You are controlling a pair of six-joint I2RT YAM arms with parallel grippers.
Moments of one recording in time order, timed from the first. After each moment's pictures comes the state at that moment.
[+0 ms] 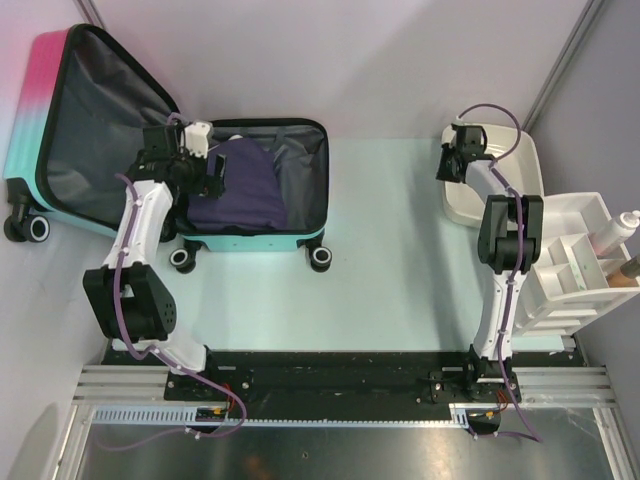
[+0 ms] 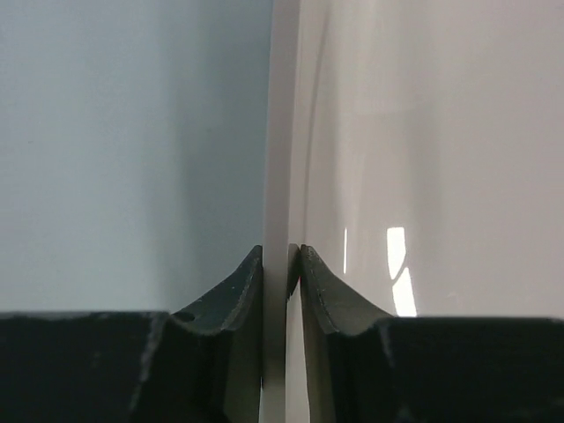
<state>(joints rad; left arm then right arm) 0.08 1.60 1.51 -0.65 0.23 0.30 -0.01 2.25 1.82 -0.32 -0.04 0.14</state>
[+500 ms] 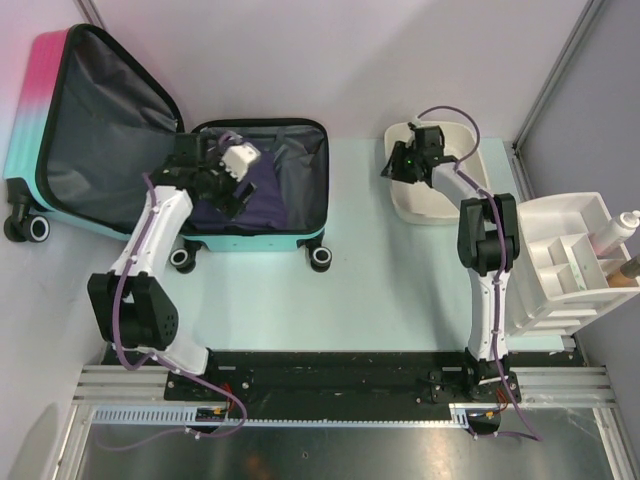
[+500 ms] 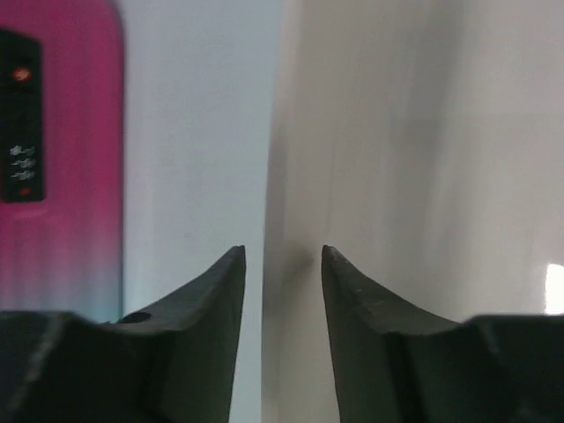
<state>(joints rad) -0.04 1.56 1.46 -0.77 0.28 0.62 0.17 2.26 1.83 -0.24 -0.23 0.38</state>
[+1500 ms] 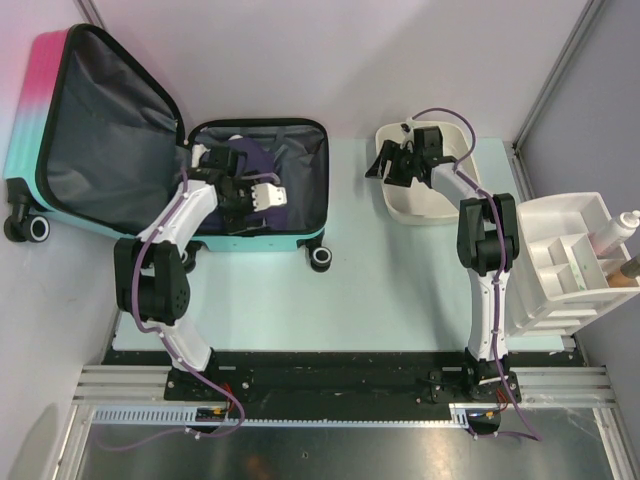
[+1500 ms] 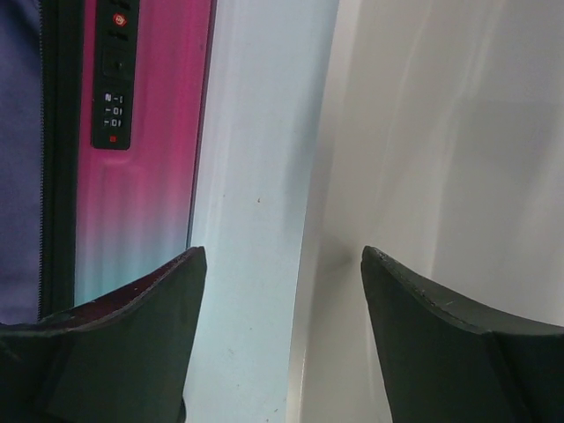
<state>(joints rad) -0.15 1.74 1.44 -0.80 0.21 1.26 0.19 2.27 1.83 -0.22 -0.46 0.44</state>
